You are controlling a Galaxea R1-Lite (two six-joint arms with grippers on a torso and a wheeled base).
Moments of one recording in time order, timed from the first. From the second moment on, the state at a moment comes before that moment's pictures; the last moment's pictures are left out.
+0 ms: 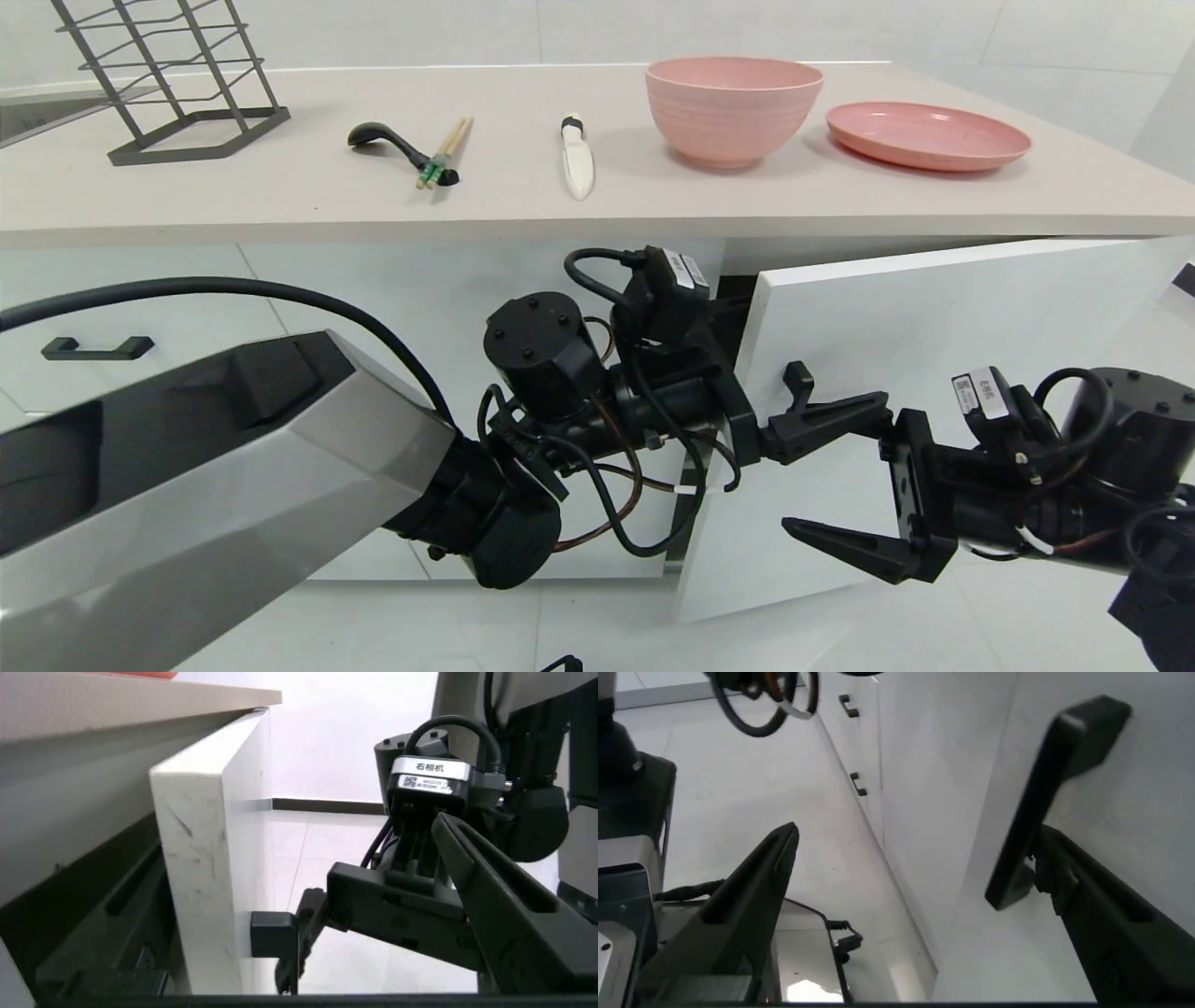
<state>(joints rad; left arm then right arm) -0.83 2.21 -1.15 -1.44 -0.66 -0.09 0.28 1.82 -0.27 -1.39 0.94 -0.23</state>
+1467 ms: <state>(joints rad) -0.98 2.23 -1.15 -1.43 -0.44 -0.09 -0.15 1.05 0.00 -1.33 0.71 -0.24</state>
